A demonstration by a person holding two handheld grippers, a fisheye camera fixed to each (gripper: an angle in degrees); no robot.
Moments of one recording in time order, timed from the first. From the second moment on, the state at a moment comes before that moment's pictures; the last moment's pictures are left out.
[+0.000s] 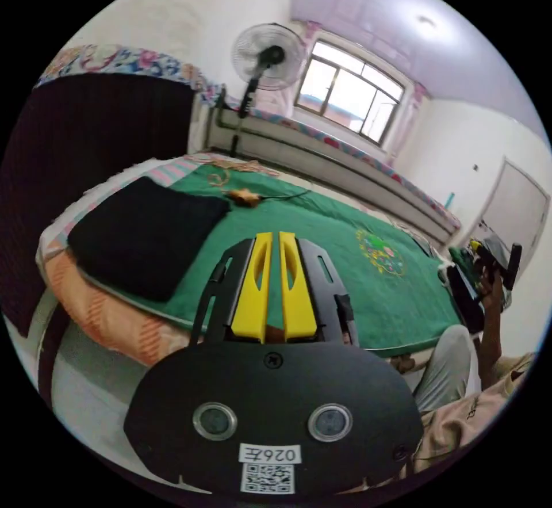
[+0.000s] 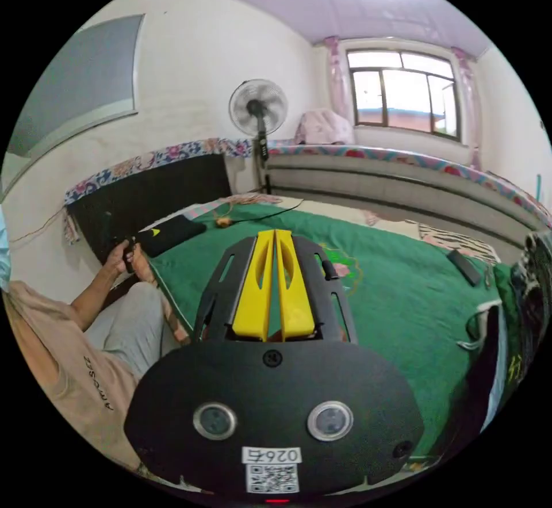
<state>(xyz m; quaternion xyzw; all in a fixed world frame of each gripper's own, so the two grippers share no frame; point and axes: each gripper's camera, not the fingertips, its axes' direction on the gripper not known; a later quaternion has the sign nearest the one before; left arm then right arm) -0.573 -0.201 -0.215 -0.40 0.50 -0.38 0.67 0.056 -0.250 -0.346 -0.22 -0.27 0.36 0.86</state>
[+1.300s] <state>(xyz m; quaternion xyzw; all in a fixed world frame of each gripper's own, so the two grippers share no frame) -0.743 0.025 0.076 -0.52 0.32 -0.35 0.71 -0.392 -0.178 0.213 -0.34 -0.59 0.45 0.57</state>
